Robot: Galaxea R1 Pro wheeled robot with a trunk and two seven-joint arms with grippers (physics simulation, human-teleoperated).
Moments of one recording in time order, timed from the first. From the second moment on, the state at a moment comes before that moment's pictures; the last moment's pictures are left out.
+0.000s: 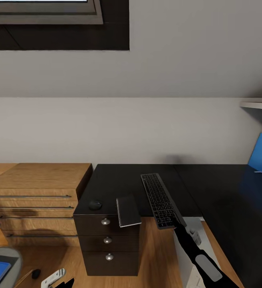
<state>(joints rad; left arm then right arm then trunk) -0.06 0.16 -0.05 -0.84 0.69 0.19 0.02 -0.44 -0.11 0.23 -0.52 -1.38 -0.02 0.39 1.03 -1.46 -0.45</state>
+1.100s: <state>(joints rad) -0.06 0.16 -0.05 -0.84 0.69 0.19 0.02 -0.44 -0.11 0.22 -0.52 -1.45 0.12 0.39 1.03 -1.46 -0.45</state>
